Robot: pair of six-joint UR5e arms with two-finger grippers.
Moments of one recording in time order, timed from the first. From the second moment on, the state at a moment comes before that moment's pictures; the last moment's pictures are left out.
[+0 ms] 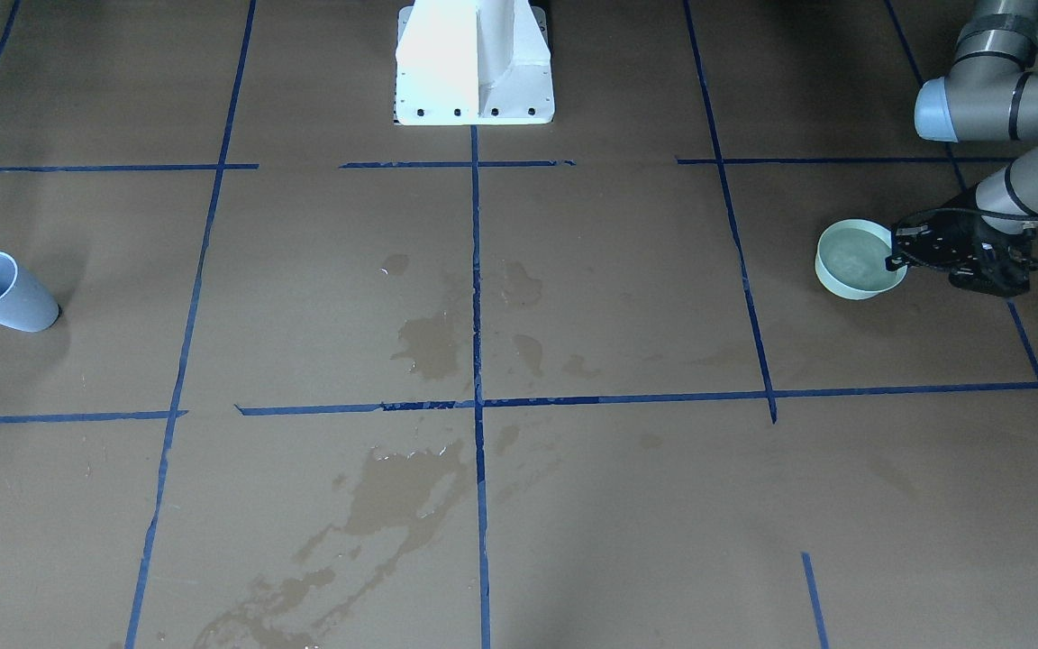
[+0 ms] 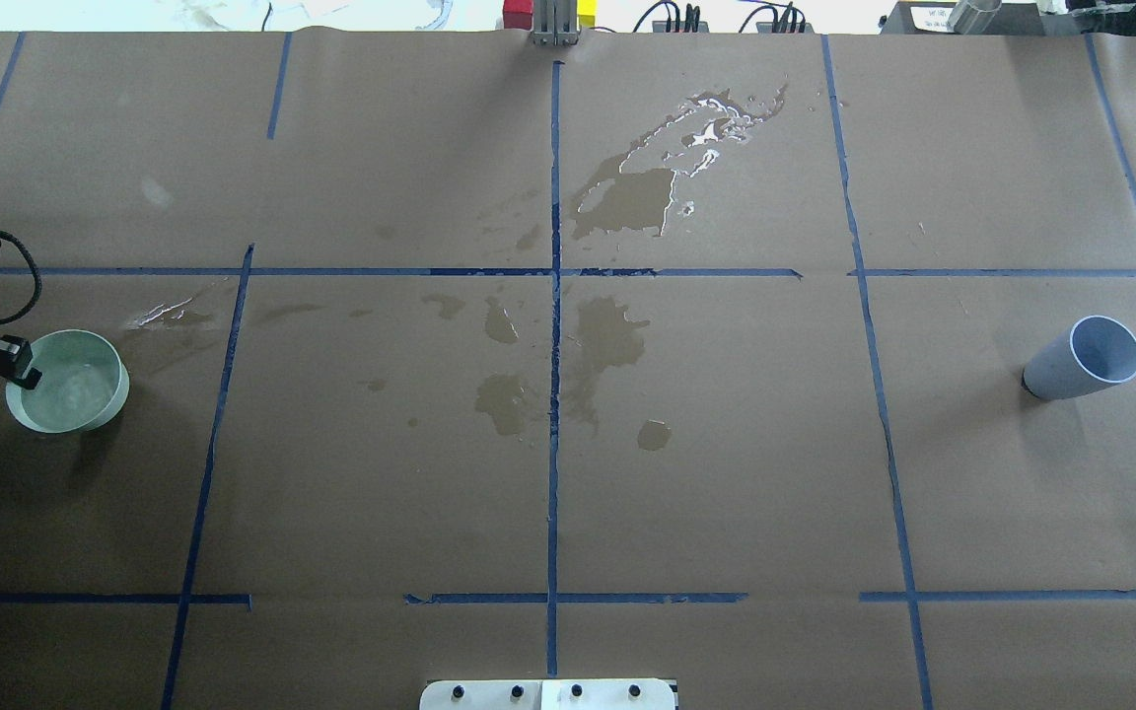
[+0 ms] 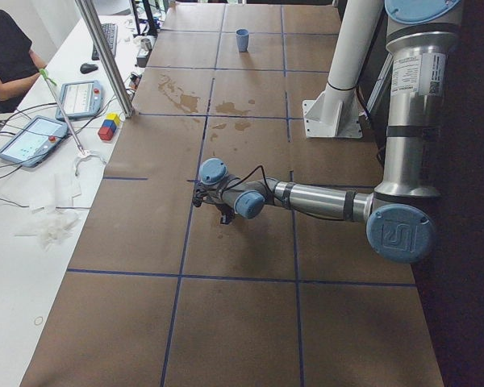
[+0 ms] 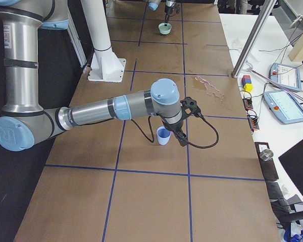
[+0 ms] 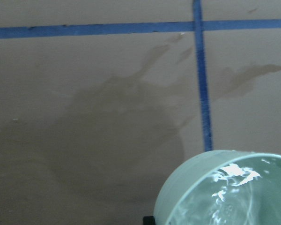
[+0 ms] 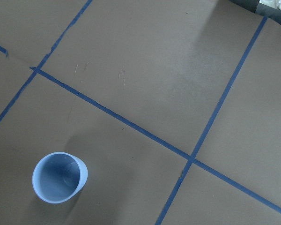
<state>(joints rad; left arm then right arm) -1.04 -1.55 -1.61 -2.00 -2.40 -0.51 1.66 -1.63 1.91 -1.57 2.43 -0.38</state>
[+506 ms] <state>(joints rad) -1.05 -1.53 -1.59 -2.00 -2.40 -0.47 1.66 -1.64 1.91 -1.57 2.43 -0.38</state>
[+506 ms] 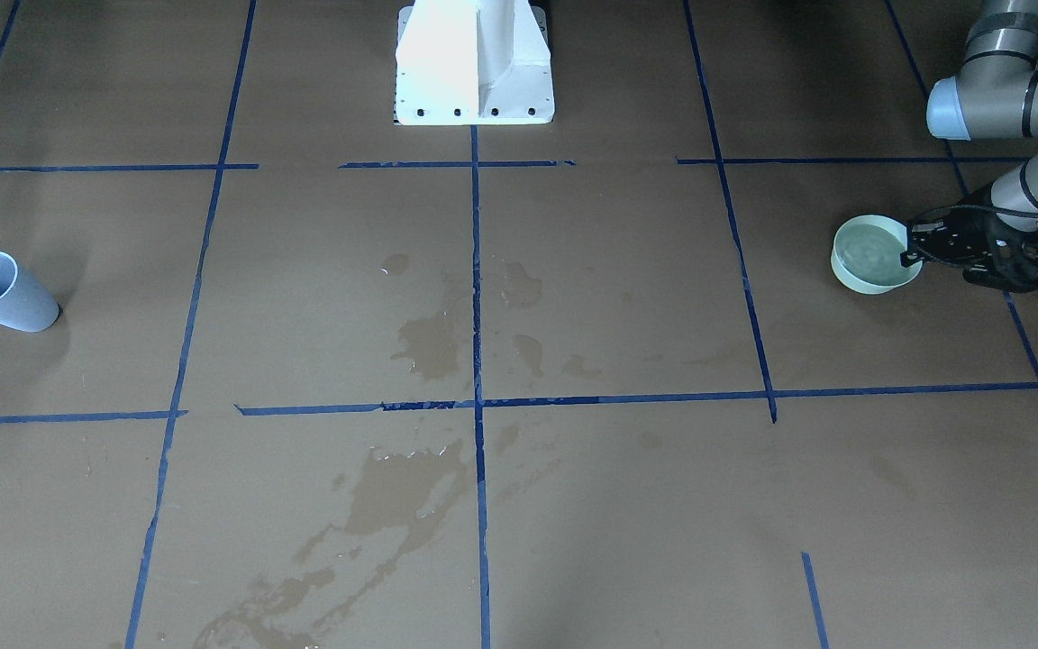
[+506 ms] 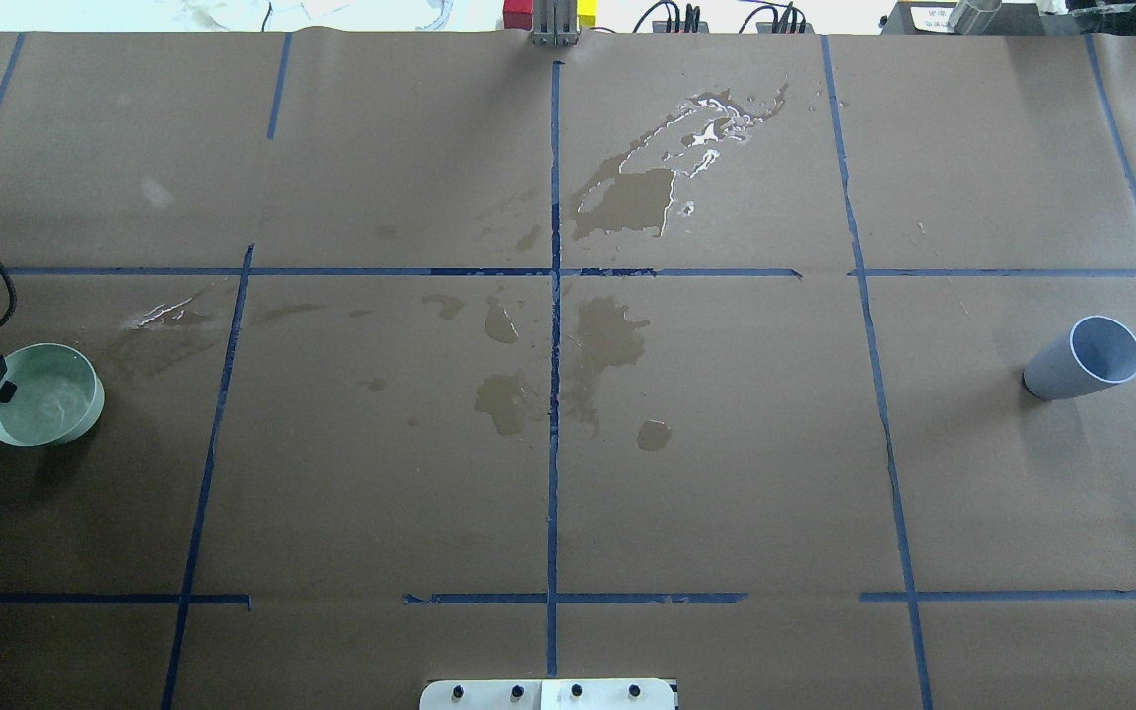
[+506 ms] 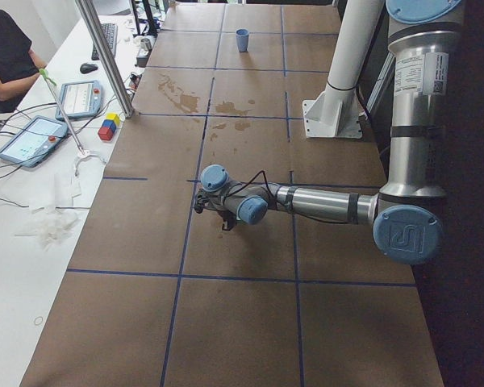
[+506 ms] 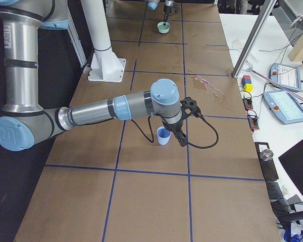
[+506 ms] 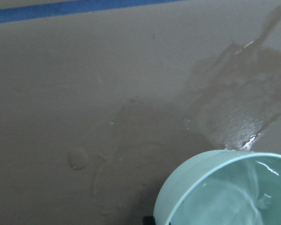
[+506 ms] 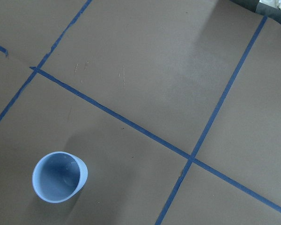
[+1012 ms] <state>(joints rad) -1.06 -1.53 -1.57 -2.00 -2.40 -0.46 1.66 -1.63 1.91 -1.57 2.43 -0.38</state>
